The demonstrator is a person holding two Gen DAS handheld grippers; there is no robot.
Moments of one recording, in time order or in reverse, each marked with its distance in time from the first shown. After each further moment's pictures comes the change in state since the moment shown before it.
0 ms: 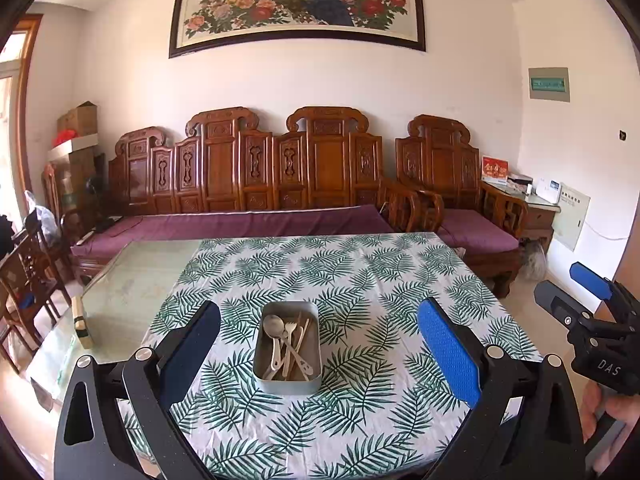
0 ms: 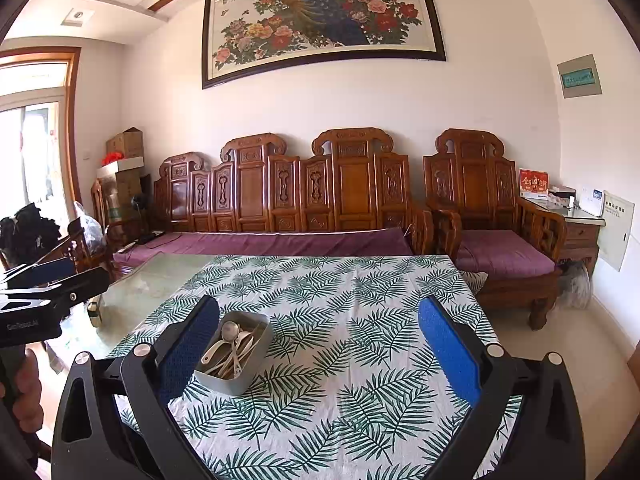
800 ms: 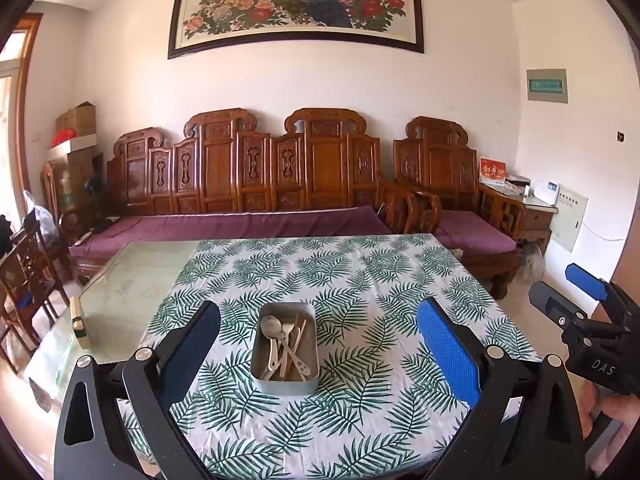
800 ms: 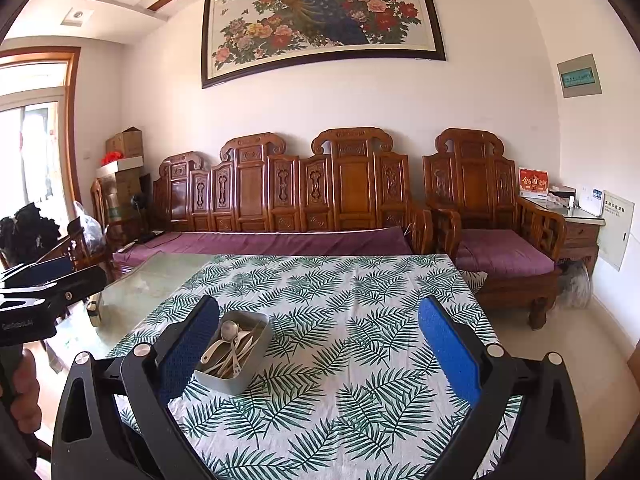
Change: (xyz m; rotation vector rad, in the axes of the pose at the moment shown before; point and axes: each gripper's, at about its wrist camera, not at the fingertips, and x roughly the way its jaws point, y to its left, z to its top) left arm -0.002 -0.005 -0.001 -0.001 -0.005 -0.008; right arm 0.001 -0.002 -0.001 -0.001 0.001 0.000
